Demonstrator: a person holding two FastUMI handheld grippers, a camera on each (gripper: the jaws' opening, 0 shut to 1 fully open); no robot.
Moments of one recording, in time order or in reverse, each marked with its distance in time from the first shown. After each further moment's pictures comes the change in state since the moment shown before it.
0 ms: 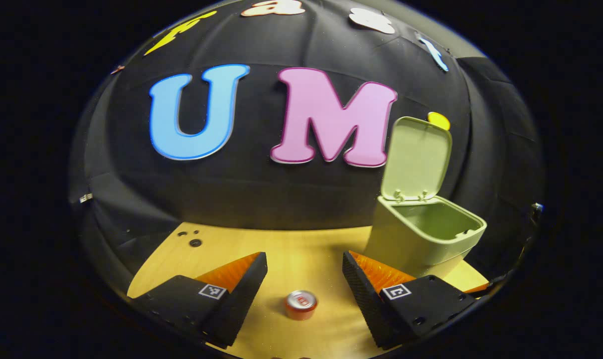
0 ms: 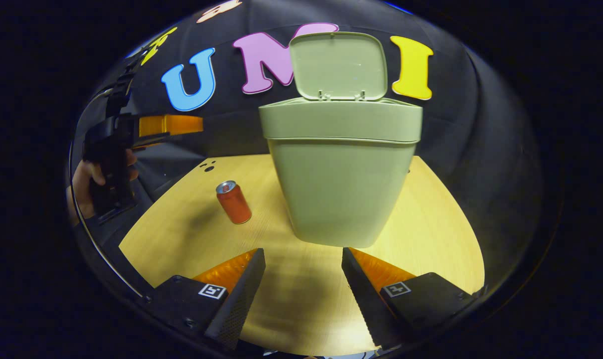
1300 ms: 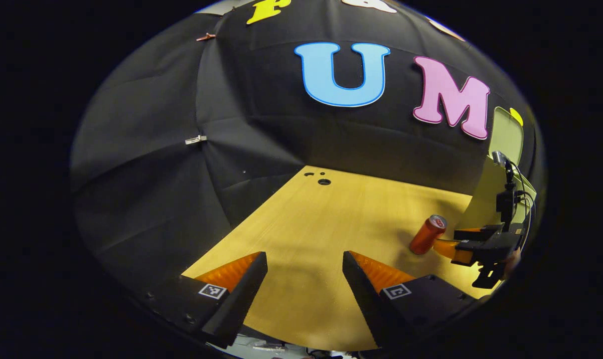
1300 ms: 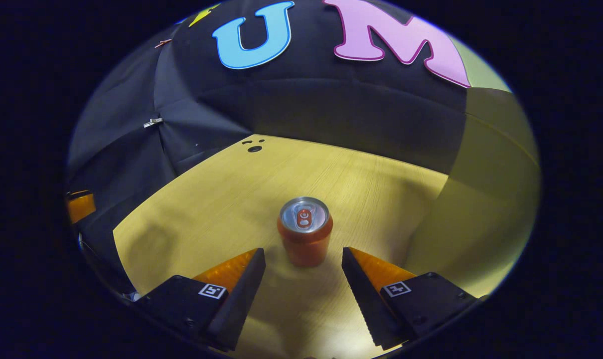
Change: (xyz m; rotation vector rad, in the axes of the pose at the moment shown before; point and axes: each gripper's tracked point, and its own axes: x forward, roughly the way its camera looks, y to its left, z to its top) left arm -0.179 0.198 -0.129 -0.141 0.198 0.496; right arm 0.187 0.158 0.023 -0.221 0.065 0.196
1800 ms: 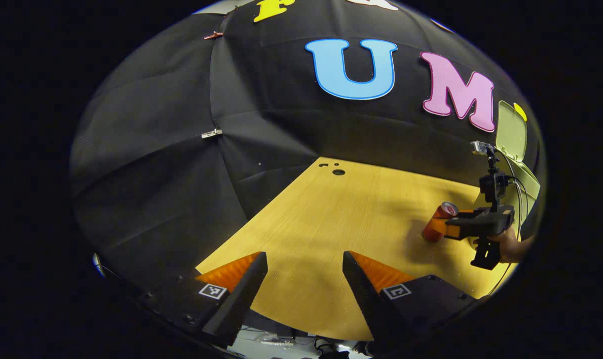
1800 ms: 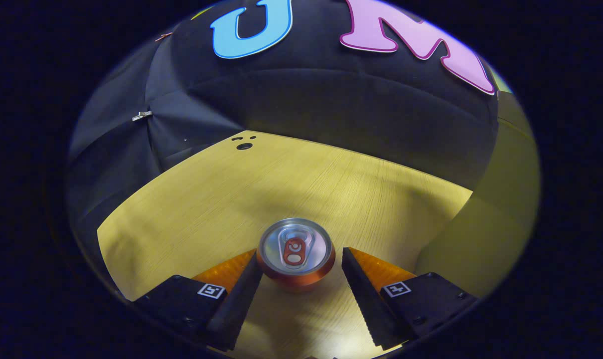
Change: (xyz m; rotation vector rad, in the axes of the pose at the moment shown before) left arm -0.021 0.017 -0.029 0.007 0.054 0.062; right arm 0.054 -0.012 0.010 -0.021 0.015 -0.035
